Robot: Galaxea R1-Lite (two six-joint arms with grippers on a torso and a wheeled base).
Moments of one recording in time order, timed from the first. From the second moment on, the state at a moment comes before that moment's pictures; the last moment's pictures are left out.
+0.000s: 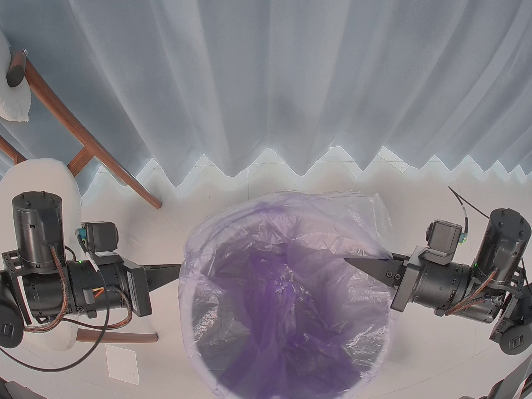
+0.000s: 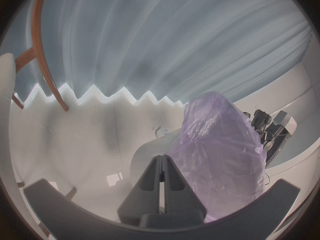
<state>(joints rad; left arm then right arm) -0.45 1.37 -0.52 -0.44 -0.32 -0.29 0.52 1.56 -0.38 -1.07 0.25 0.42</state>
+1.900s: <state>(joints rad) -0.55 1.33 -0.47 -0.35 -0.20 -0.34 0.45 1.93 -0.45 -1.51 -0.07 0.22</state>
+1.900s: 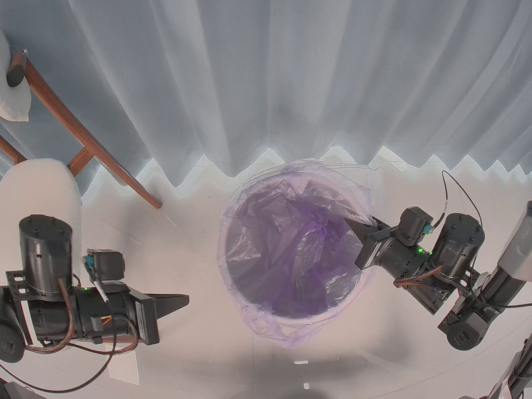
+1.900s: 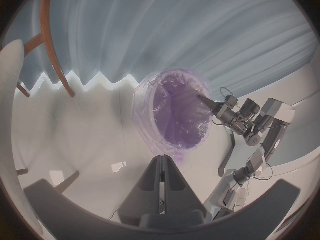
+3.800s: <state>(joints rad) -0.69 1.96 -1.13 -0.04 0.10 -0.69 0.42 1.99 -0.44 -1.55 -0.07 0.29</state>
